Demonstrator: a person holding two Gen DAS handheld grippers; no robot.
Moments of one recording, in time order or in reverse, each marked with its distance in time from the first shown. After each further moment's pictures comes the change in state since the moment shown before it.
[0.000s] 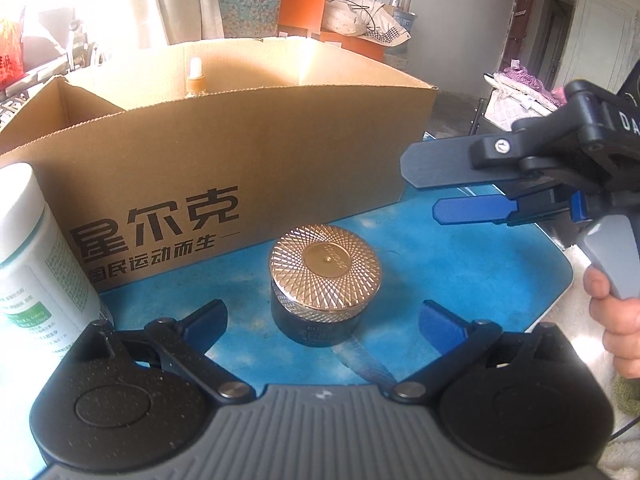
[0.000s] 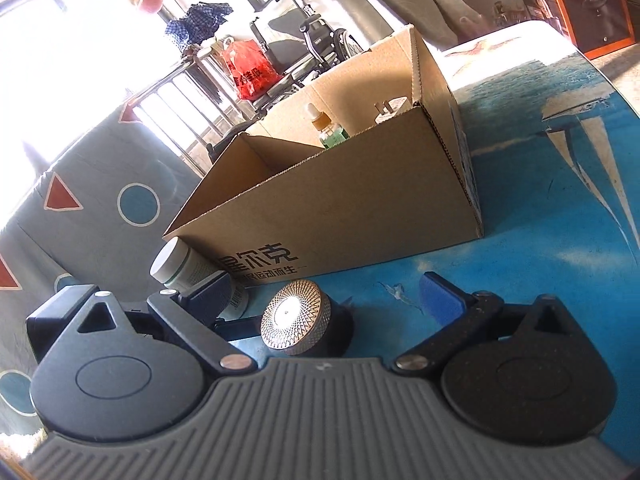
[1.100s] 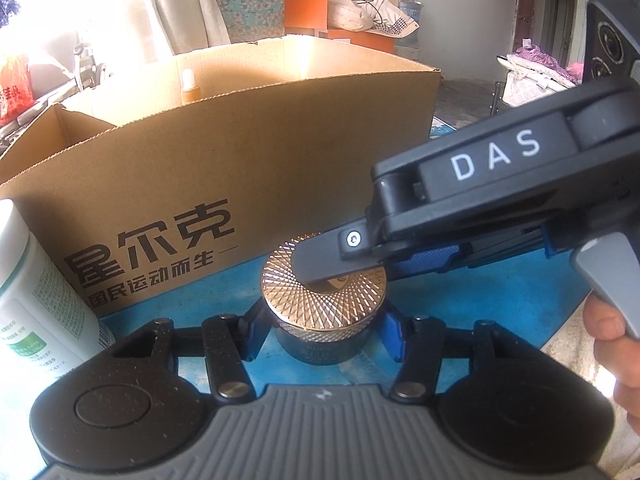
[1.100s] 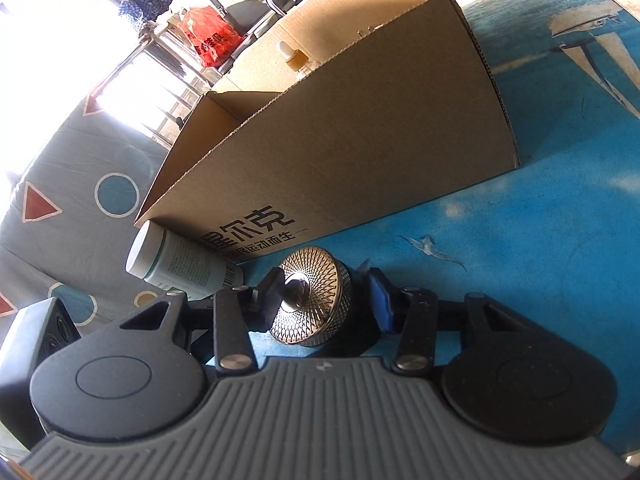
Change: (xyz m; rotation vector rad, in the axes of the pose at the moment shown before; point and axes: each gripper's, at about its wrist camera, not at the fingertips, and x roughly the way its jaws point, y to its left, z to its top) left arm 0.016 -0.020 0.003 0.063 0.014 0.099; right arm 0.047 0.012 -0.008 0.112 0.137 -0.054
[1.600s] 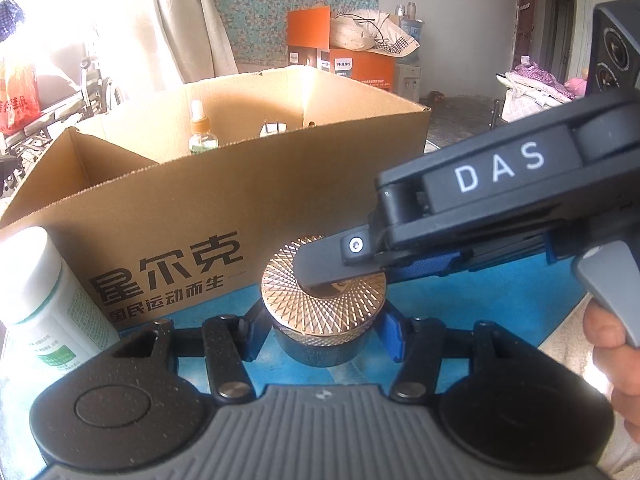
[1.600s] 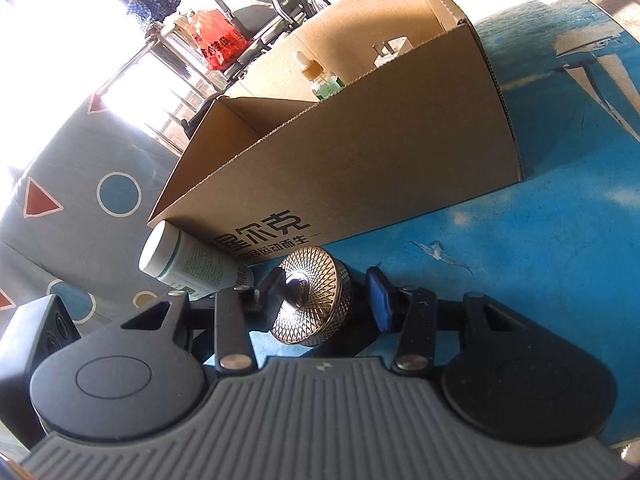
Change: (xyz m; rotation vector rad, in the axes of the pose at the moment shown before) left arm -0.031 0.004 0.010 -0.007 -0.071 0.006; right arm -0.022 0.021 0.002 -0.053 -0.038 0.000
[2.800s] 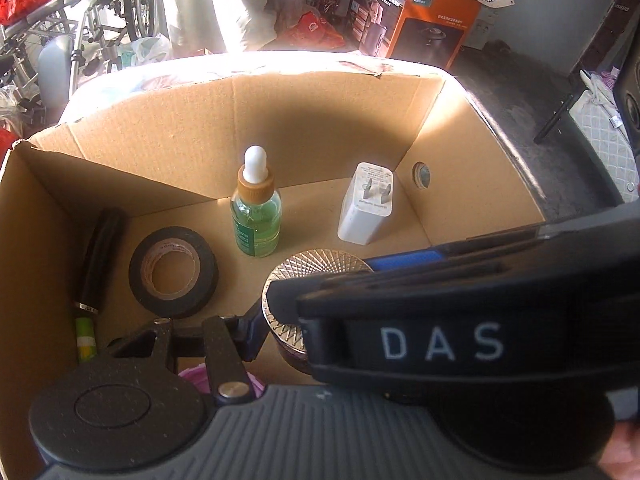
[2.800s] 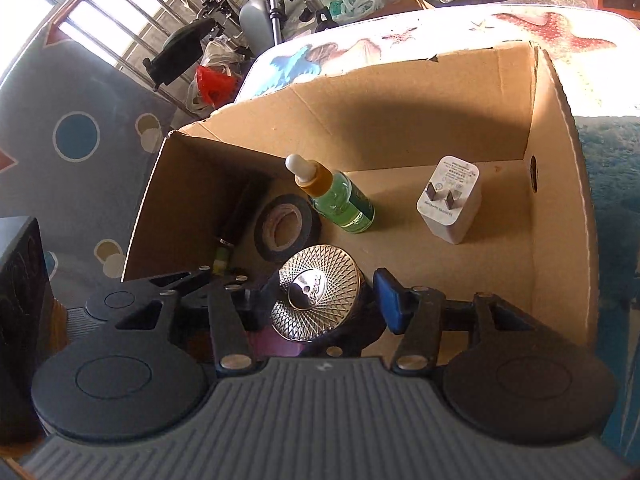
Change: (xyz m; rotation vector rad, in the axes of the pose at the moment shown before) left arm 0.135 0.097 0.145 -0.263 0.406 -0.014; right arm 0.134 0.022 0.192 -0.095 0.351 -0.139
